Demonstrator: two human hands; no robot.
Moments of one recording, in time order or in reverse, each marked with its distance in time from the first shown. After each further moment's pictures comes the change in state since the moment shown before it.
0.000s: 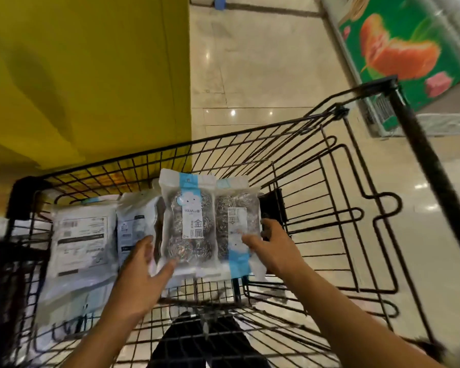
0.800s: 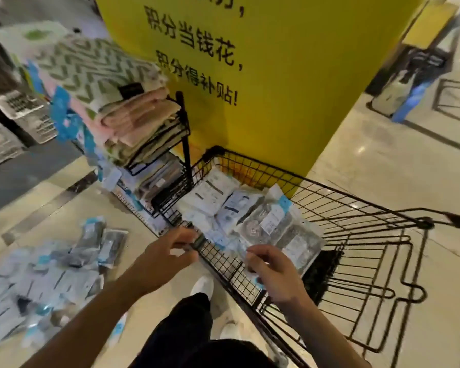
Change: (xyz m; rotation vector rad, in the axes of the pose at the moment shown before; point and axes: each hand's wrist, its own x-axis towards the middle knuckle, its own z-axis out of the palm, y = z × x) left_hand -0.277 -0.018 -0.001 -0.288 0.438 -0.012; right_hand -0.169 -0.017 -0.021 -0.097 -0.589 -0.487
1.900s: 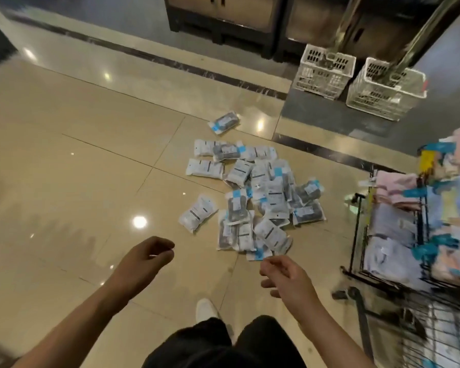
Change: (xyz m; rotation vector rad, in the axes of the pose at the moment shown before) left_hand -0.548 -0.371 -0.079 -0.753 1.000 -0.851; right_hand -0.226 0.058 0.503 -0.764 -0.950 -0.053
